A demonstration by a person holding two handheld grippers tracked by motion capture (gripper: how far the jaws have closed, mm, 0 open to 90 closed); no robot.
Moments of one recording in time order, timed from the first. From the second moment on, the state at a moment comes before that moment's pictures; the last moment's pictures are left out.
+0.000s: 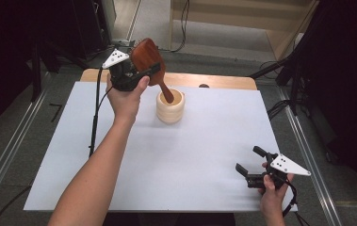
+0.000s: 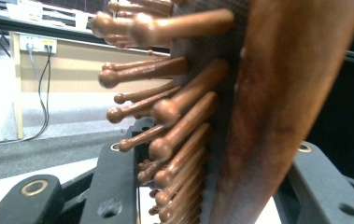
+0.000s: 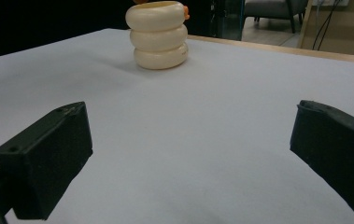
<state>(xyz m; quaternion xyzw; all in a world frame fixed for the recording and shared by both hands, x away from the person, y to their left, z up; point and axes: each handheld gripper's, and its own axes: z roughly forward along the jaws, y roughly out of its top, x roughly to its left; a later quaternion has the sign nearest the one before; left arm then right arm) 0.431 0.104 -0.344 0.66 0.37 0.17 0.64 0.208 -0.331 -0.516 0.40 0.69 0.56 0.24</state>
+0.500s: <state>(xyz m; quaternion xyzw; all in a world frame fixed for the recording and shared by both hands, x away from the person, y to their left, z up) 0.441 0.099 -0.354 0.66 0.37 0.17 0.63 0.208 -0.331 -0.516 0.40 0.69 0.56 0.23</state>
